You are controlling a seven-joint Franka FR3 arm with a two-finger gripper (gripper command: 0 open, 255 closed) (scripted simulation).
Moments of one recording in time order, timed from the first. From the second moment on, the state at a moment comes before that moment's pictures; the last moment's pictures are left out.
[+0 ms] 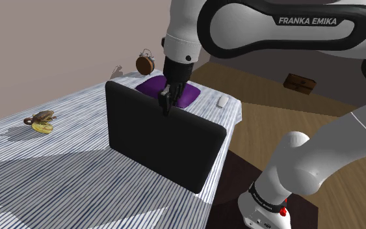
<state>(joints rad) 0.15 -0.42 0.34 -2.14 0.11 1.79 0.18</state>
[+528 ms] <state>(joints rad) 0.15 -0.41 0.33 -2.05 0.11 1.71 0.18</state>
